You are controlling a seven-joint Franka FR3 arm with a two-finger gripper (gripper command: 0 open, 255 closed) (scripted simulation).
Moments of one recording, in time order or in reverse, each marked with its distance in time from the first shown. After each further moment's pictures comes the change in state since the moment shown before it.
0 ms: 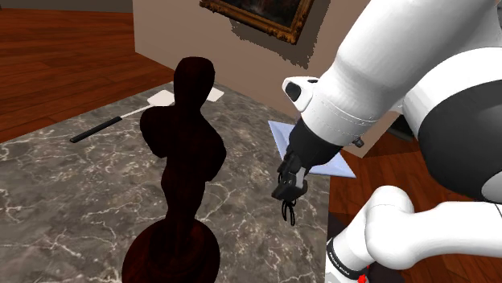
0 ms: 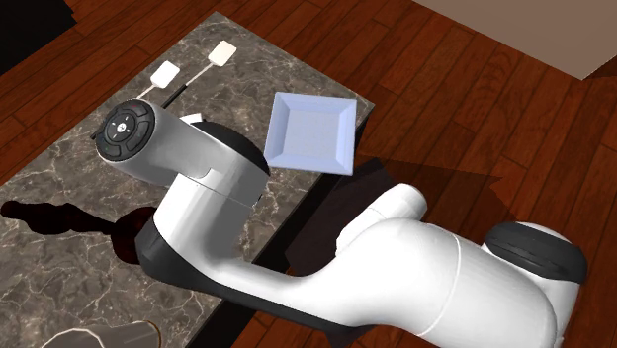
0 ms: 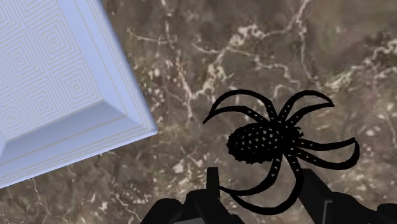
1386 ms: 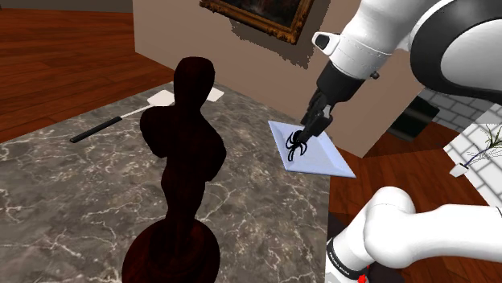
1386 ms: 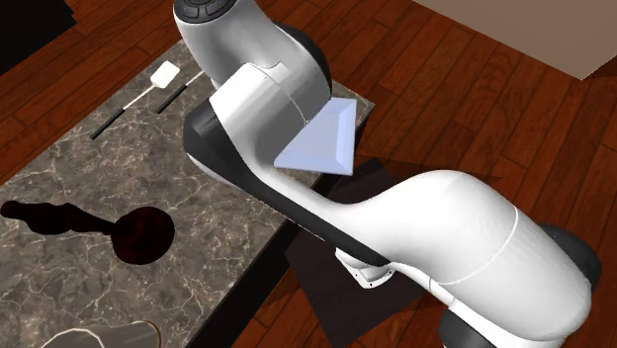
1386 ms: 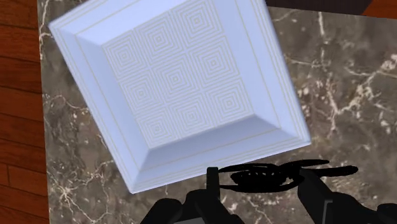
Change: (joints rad) arm -0.056 -0.030 -0.274 0.045 -0.158 -0.092 -0.264
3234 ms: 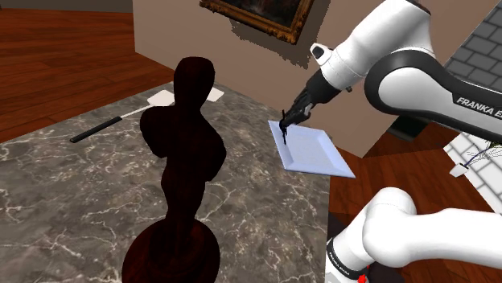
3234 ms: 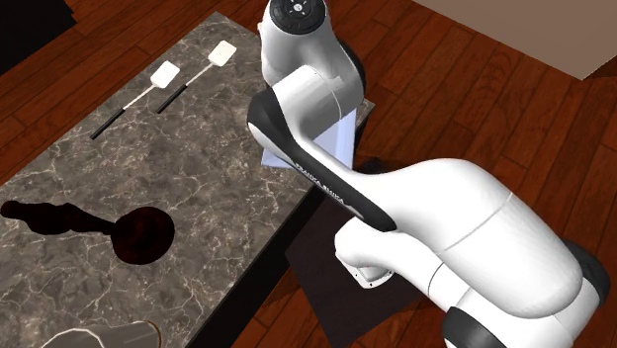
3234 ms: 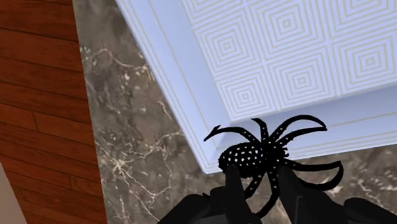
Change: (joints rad) arm -0.042 -0.065 -0.154 -0.257 -0.032 0.446 -0.167
